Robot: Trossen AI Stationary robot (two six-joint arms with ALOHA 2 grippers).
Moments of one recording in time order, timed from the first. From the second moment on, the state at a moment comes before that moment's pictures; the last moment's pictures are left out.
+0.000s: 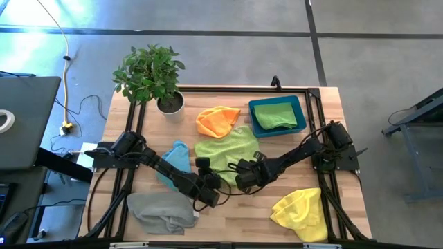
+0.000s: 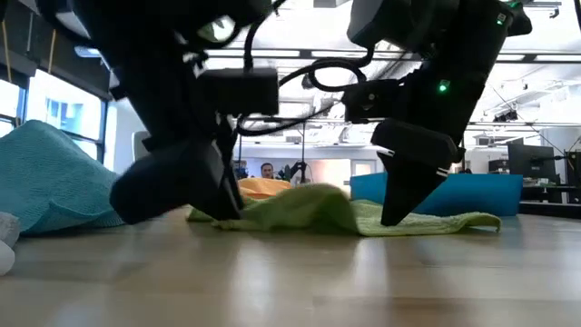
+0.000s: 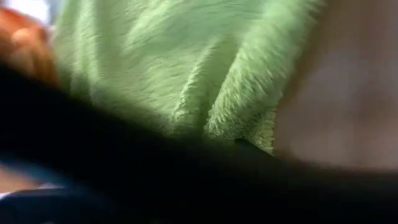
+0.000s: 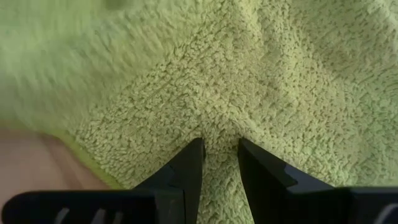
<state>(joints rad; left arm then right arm) -0.34 2.06 1.27 -0.64 -0.68 -0.42 0.37 1.93 1.12 -0.55 0.35 0.79</state>
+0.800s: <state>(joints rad) -0.43 2.00 1.27 -0.75 -0.32 -0.49 0.41 1.93 1.12 -0.55 0.38 0.80</state>
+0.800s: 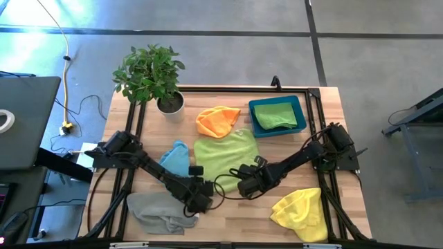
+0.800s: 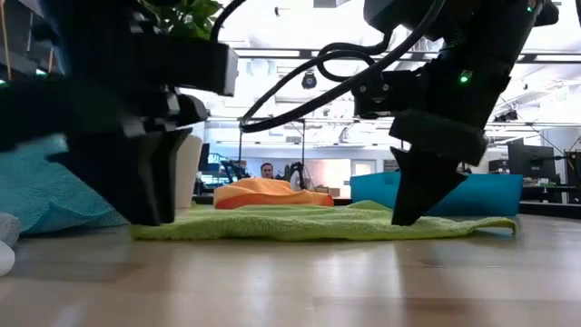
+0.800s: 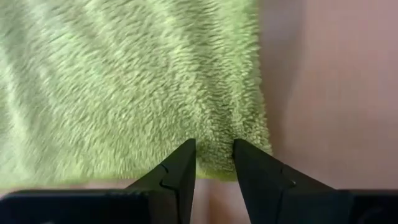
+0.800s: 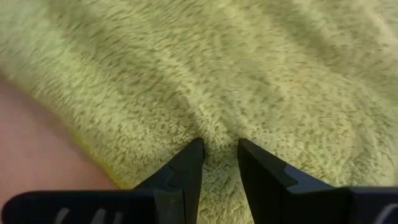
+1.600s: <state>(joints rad) -0.45 1.96 1.27 -0.64 -0.25 -0.41 0.50 1.93 1.25 -1.02 0.34 0.59</state>
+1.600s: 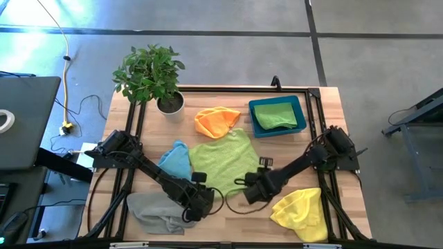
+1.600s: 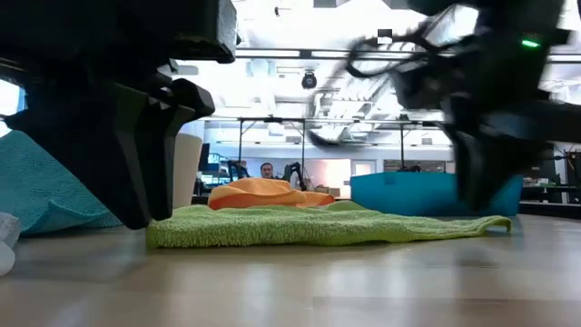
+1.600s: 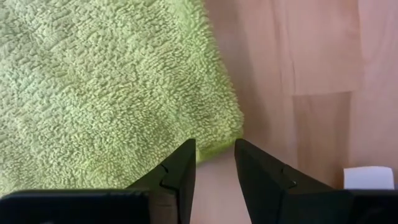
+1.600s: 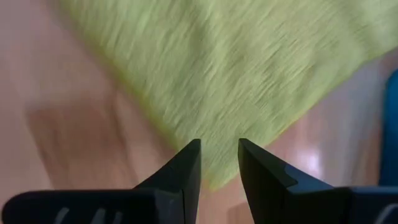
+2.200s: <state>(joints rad) -0.45 1.96 1.27 -0.62 -0.28 -0.41 0.57 1.92 1.11 -0.91 0.45 0.58</state>
